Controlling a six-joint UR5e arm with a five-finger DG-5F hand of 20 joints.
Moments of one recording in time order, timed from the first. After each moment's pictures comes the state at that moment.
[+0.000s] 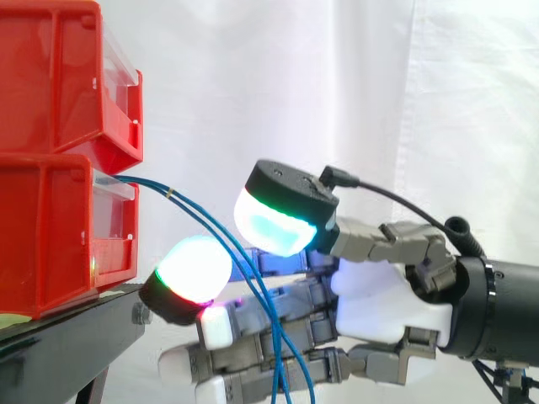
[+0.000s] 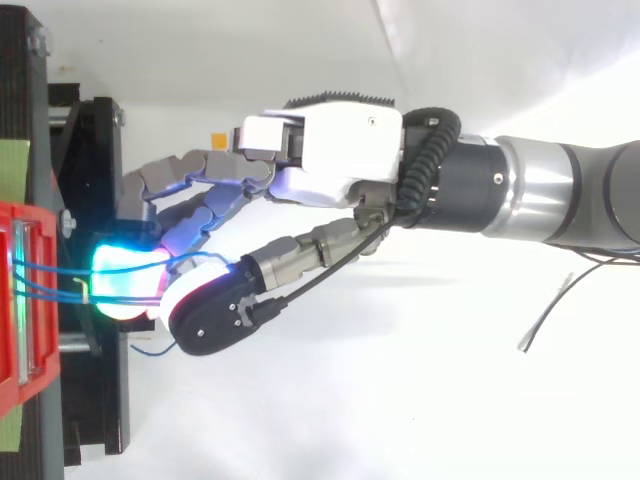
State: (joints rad) arm 0.09 -2.41 -1.22 -2.50 -1.45 -0.01
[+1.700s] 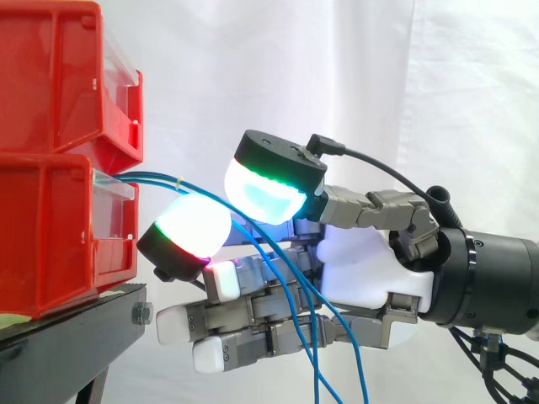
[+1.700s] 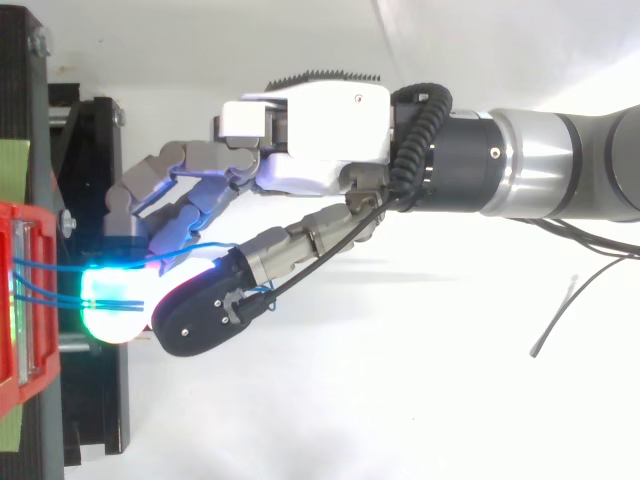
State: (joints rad) arm 0.06 -2.41 -1.15 -2.55 -1.54 0.01
